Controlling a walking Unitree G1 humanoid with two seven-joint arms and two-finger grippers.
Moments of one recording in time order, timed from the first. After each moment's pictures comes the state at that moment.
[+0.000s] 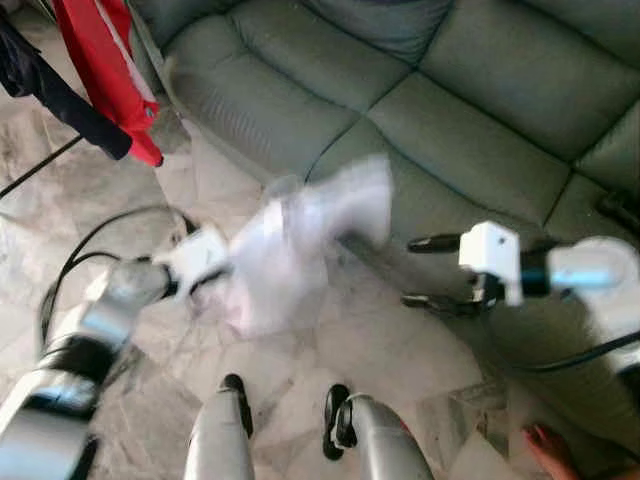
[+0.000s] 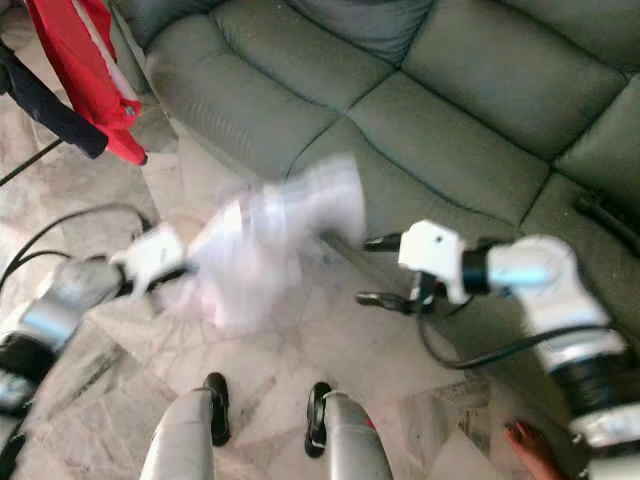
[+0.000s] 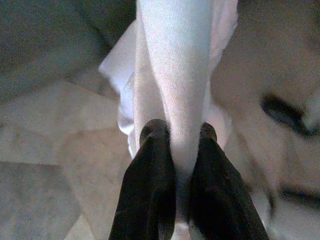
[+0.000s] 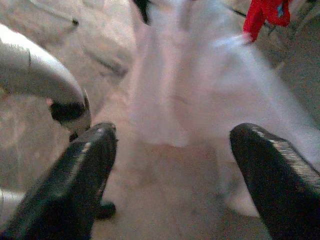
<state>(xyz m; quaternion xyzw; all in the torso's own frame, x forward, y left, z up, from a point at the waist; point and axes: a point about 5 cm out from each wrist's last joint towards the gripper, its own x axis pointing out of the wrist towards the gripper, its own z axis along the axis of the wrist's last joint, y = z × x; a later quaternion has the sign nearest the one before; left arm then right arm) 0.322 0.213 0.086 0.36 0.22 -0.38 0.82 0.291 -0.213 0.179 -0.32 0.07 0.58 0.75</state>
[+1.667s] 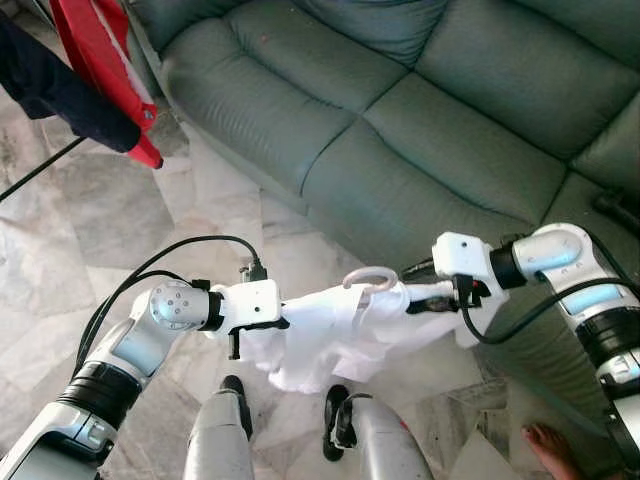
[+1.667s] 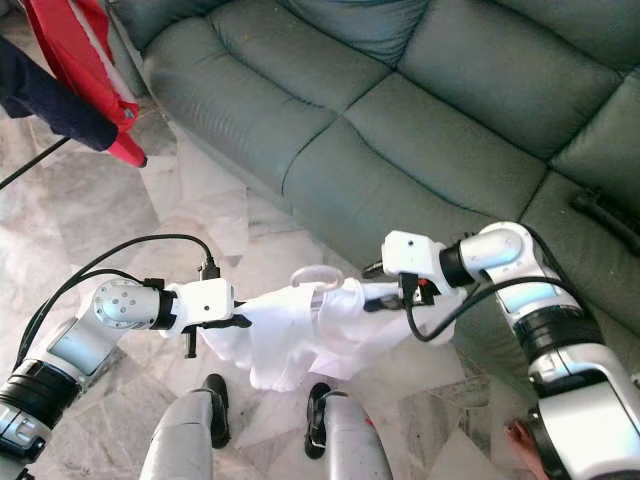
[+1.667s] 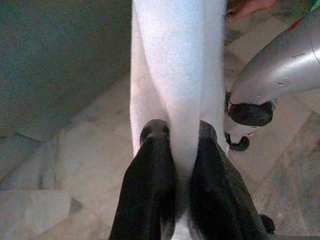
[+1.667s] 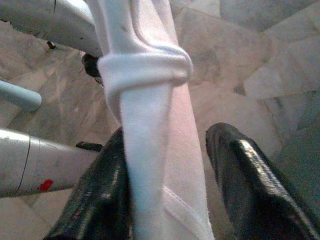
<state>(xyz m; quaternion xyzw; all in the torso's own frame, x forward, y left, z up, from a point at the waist) 0.288 0.141 0.086 0.36 0.14 -0.57 0.72 0.320 -0.206 0.146 -0.34 0.17 0.62 0.68</state>
